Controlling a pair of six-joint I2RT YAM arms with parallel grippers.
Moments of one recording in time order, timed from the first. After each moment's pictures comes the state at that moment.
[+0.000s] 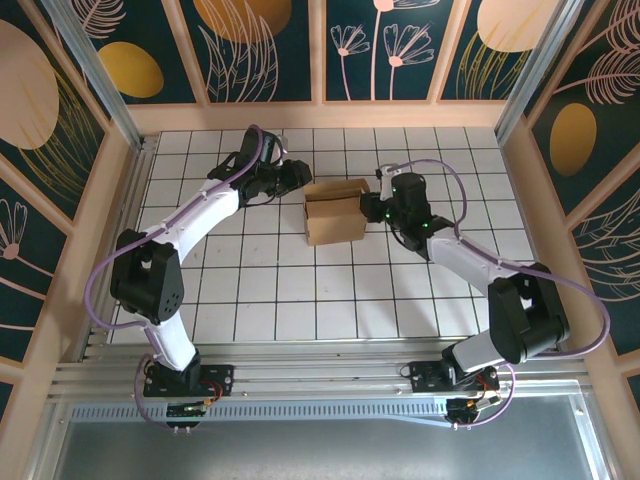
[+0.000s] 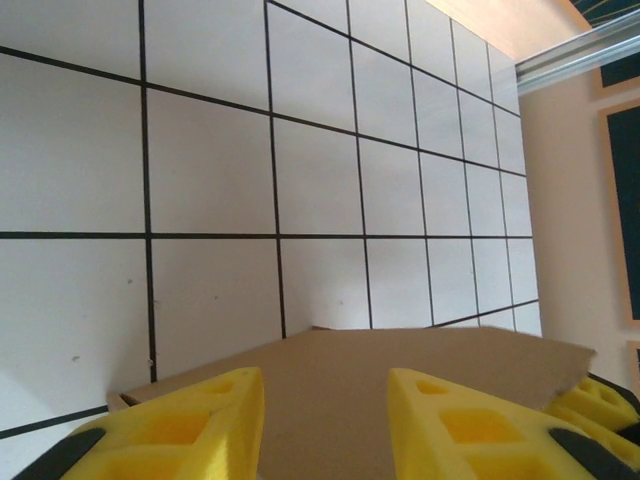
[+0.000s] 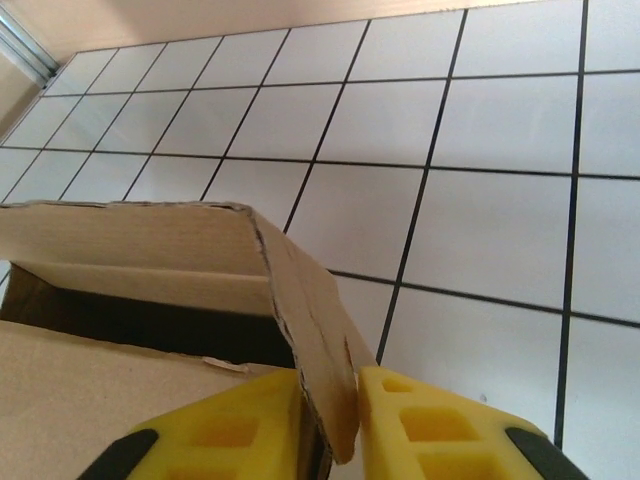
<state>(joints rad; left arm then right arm) -0.44 1.79 1.48 -0.39 0.33 -0.76 0.44 1.44 0.88 0.05 -0.11 0.28</state>
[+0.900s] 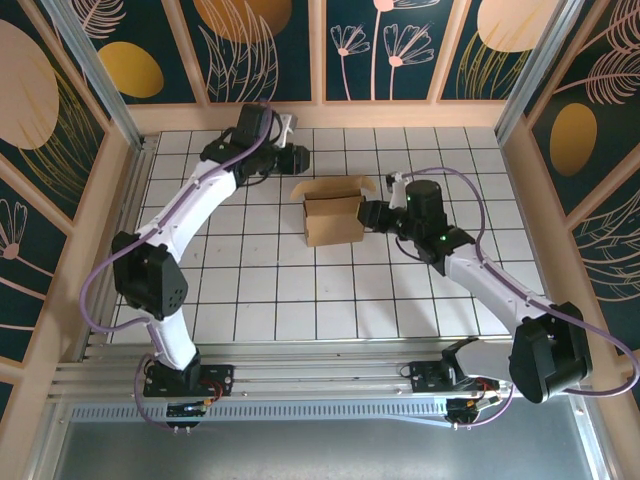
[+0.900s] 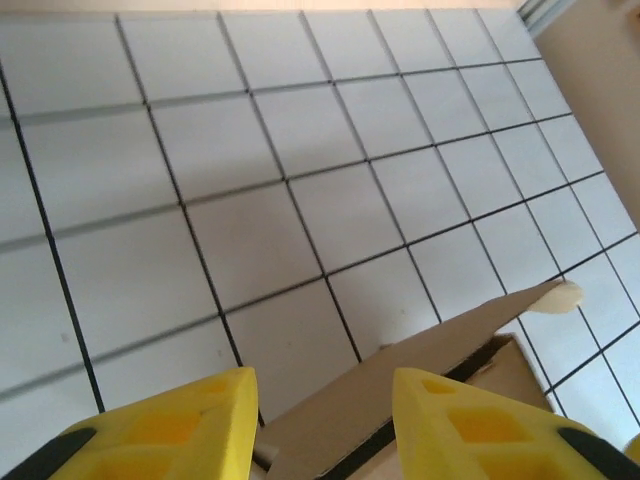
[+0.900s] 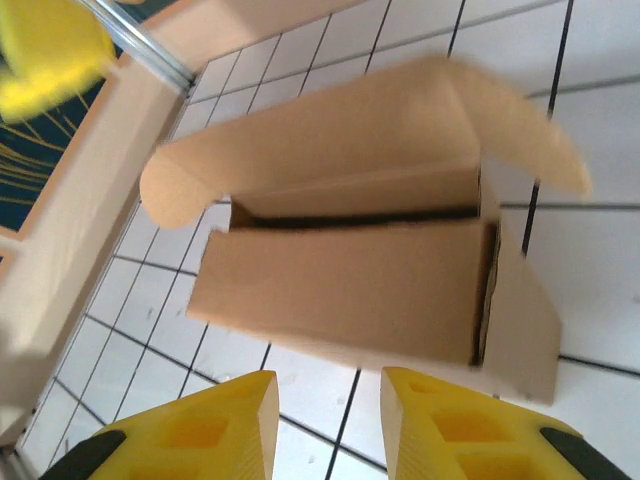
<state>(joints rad) -0.45 1.86 1.84 -0.68 0.25 -0.29 0.44 1.23 0.79 -0.05 -0.33 0.53</state>
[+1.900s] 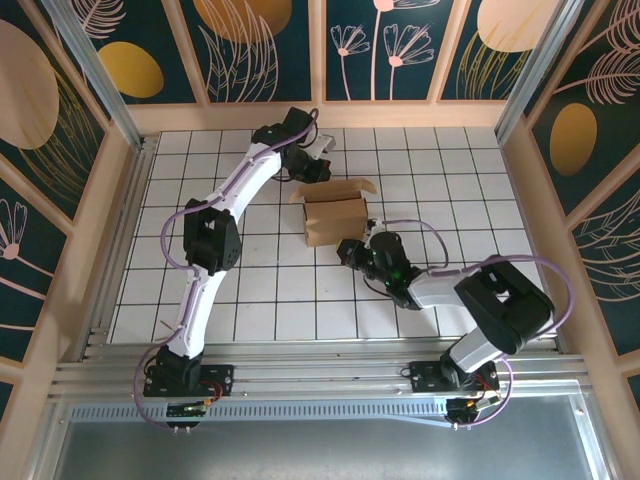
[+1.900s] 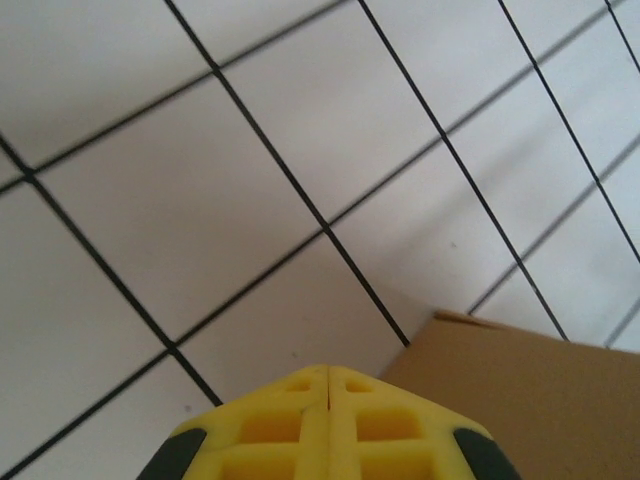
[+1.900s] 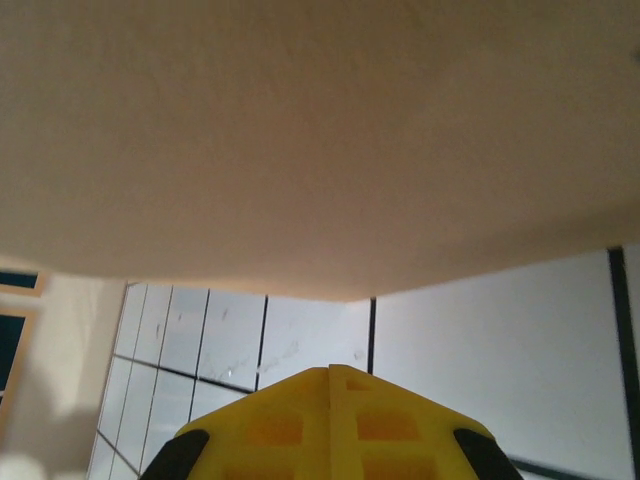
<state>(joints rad) -0.47 2.42 2.37 -1.03 0.43 -0.05 0.69 1.56 0.47 0.69 -0.08 0.96</state>
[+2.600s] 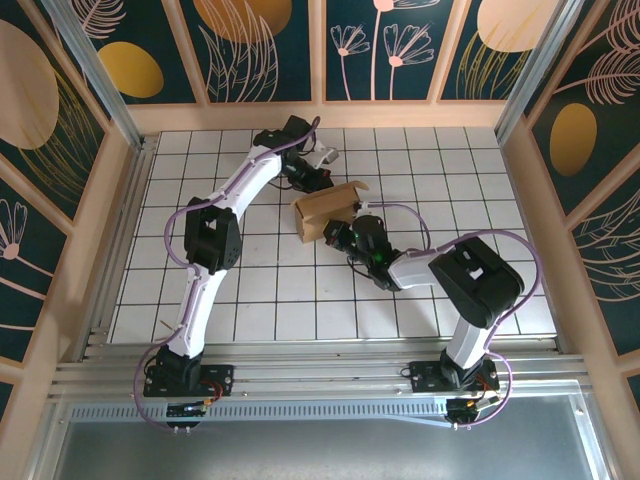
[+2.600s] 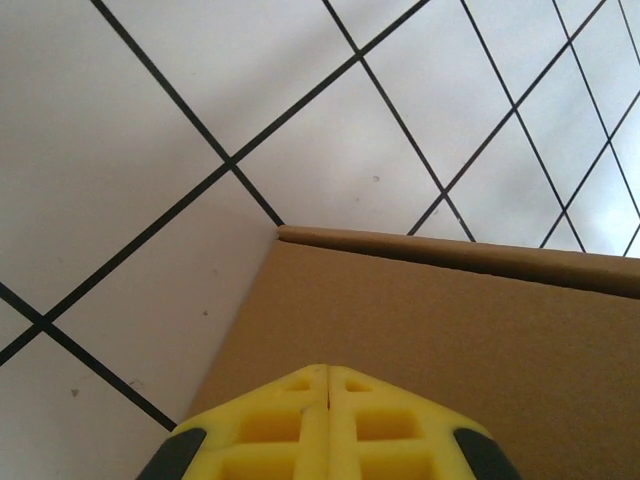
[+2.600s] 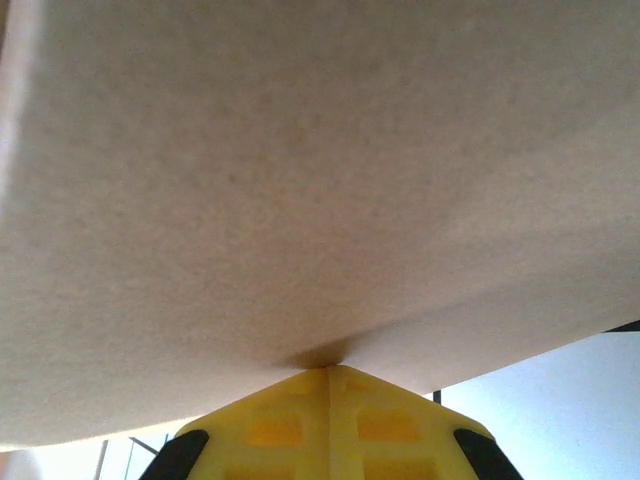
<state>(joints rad) -0.46 2.44 2.33 -1.07 0.60 0.00 0.70 1.74 0.68 0.70 -0.01 0.97</state>
